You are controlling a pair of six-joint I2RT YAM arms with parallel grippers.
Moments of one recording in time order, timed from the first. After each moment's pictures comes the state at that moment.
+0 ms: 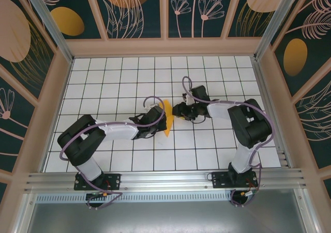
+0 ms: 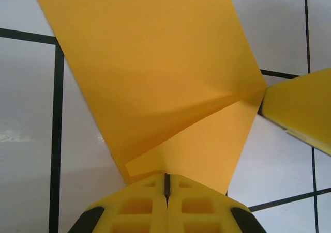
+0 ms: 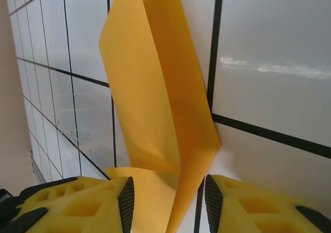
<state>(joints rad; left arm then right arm) -0.87 1.68 0.80 0.00 -0.13 -0.97 0.47 1.81 0.89 -0.04 -0.65 0.63</state>
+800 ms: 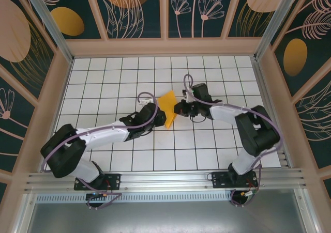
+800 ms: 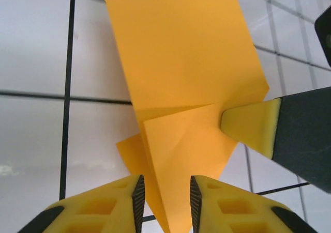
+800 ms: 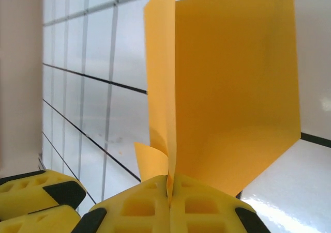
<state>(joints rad) -0.87 1.47 0.77 -0.02 -0.20 -0.94 0.49 1.64 0.86 -0.01 -0.58 0.66</state>
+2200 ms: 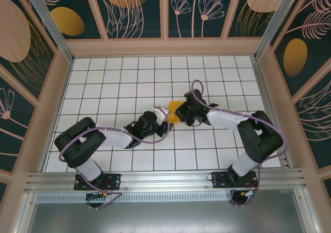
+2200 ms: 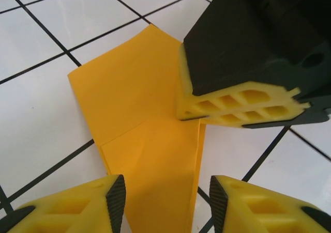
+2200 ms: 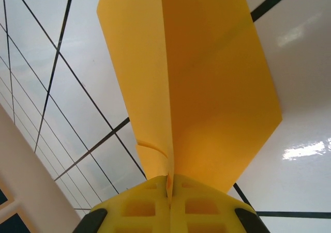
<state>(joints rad) -0.87 1.66 0.57 0.56 -0.03 -0.16 0.62 1.60 0.83 -0.14 -0.26 1.40</state>
